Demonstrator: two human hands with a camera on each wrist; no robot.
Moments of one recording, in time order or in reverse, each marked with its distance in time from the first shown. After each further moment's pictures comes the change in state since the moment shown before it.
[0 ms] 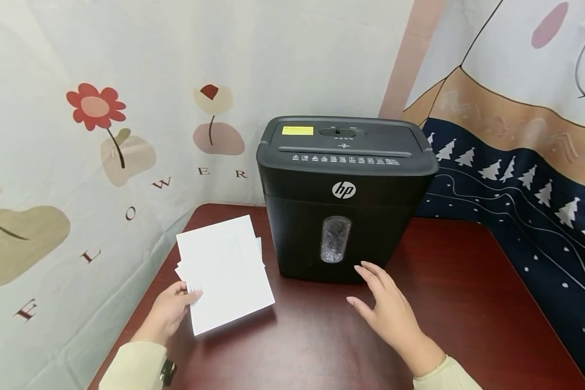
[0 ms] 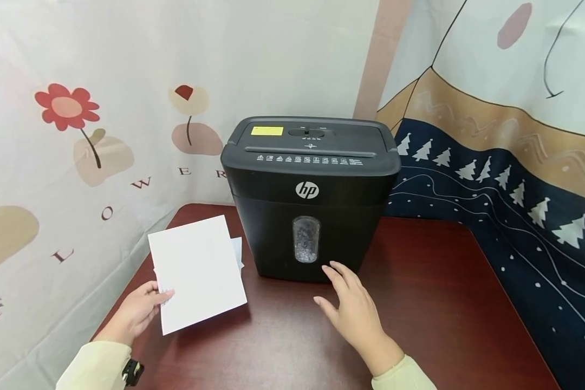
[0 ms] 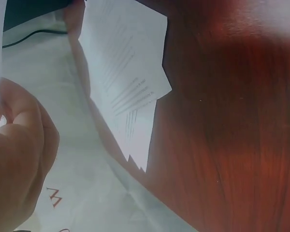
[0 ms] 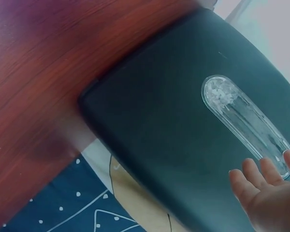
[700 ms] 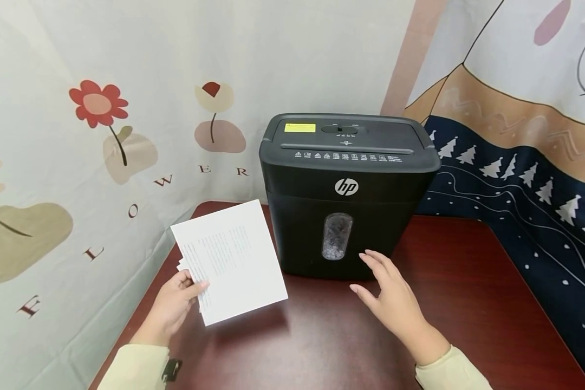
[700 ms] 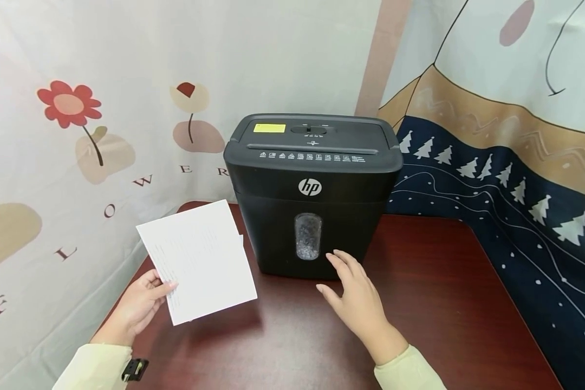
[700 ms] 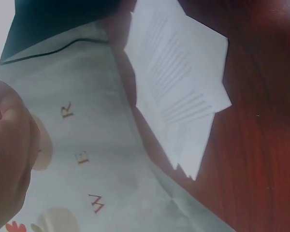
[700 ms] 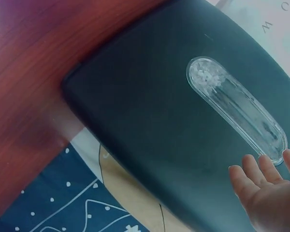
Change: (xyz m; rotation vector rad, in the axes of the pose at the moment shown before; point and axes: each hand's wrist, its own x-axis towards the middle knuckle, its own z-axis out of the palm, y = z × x) left_hand -0.023 0.026 0.013 -0.188 -0.070 0.175; right_hand 0.014 -0.004 -0.012 0.043 0.009 0.022
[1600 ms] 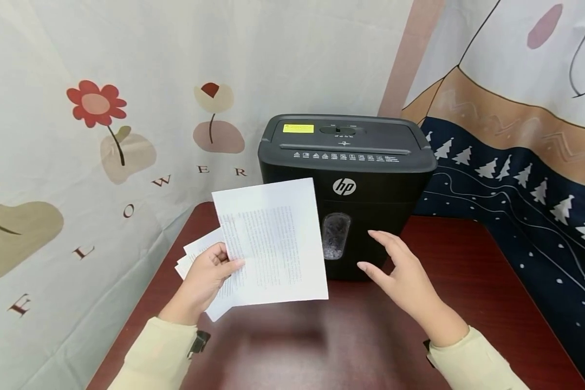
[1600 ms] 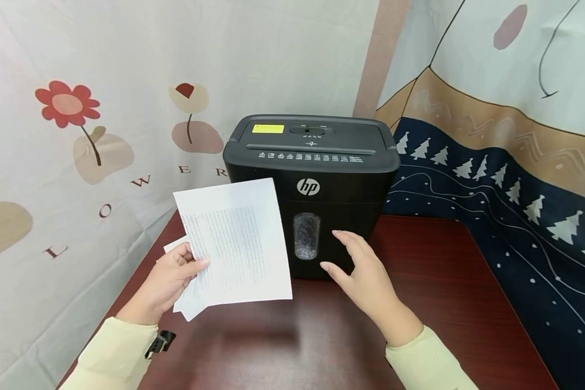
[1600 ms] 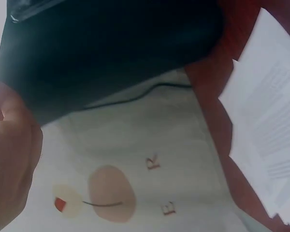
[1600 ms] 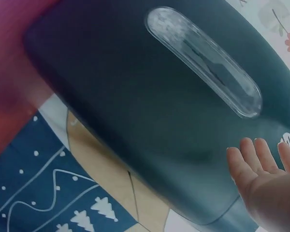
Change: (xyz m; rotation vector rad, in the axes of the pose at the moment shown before) left_hand -0.001 0.052 0.068 -0.045 -0.208 0.192; right_hand 0.033 -0.011 -0.045 0.137 -0.094 0.097
